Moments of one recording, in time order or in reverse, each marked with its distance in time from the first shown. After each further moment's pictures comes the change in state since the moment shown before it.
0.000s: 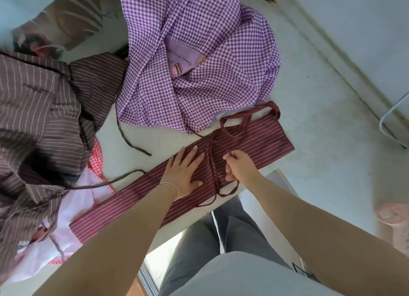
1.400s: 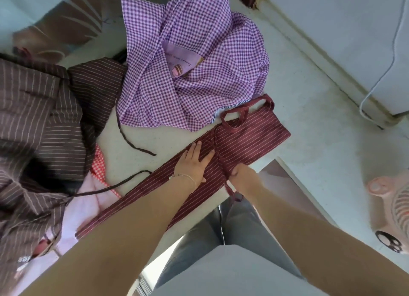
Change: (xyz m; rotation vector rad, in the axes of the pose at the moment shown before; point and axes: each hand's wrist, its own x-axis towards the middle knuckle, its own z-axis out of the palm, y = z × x) left_hand 0.001 0.011 -0.014 0.260 -0.044 0.078; right_hand -0.038 0.035 0.038 -0.590 0.156 0.084
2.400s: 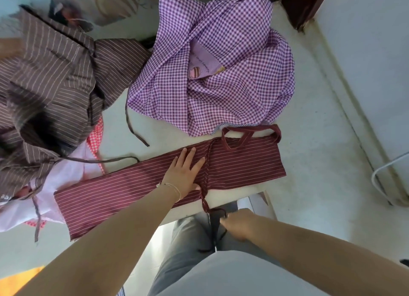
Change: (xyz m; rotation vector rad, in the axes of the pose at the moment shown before) left_hand 0.006 0.034 -0.004 -0.236 0.008 -0.231; right_hand 0.028 0.068 -0.032 -1.249 -0.586 -0.843
